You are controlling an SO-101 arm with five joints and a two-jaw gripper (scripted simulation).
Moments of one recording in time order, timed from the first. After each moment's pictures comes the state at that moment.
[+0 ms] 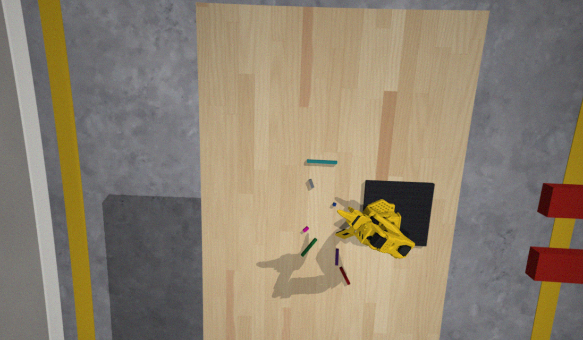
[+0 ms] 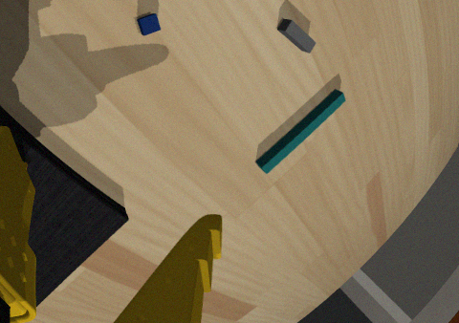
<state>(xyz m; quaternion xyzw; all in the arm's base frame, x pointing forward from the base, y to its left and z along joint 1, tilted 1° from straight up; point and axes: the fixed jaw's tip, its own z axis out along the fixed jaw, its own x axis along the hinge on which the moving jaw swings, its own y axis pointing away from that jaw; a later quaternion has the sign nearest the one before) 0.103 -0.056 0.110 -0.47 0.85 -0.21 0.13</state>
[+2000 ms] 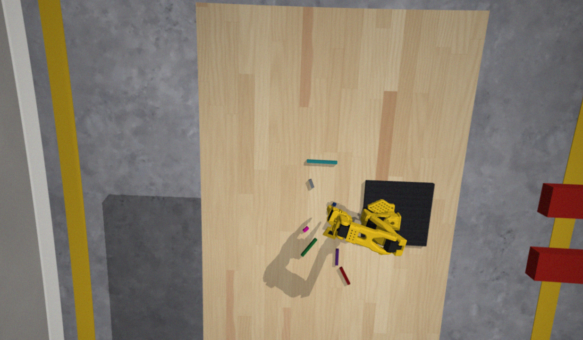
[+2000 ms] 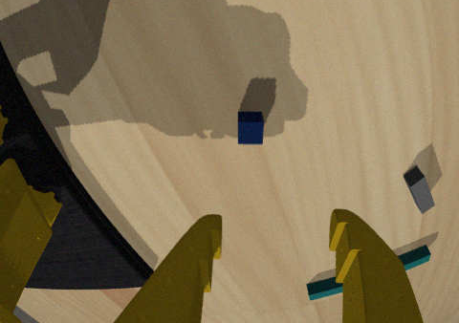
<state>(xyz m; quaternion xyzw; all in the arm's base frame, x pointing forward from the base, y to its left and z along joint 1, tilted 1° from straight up) 0.125 -0.023 0.047 -0.59 0.81 -0.01 0.00</state>
